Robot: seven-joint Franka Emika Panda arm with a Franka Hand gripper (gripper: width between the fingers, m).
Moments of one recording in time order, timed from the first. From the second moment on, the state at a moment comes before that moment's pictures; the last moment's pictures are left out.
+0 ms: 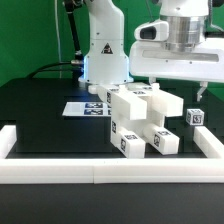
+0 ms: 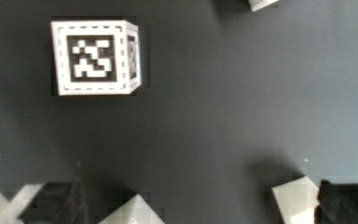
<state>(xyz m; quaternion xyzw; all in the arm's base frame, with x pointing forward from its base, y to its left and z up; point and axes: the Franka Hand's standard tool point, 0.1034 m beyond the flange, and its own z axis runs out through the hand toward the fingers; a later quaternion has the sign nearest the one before) 0.458 0.117 0.069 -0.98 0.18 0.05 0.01</state>
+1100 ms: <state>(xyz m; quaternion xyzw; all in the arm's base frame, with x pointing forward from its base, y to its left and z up) 0.461 0.100 0.062 -0.98 0.18 0.05 0.00</state>
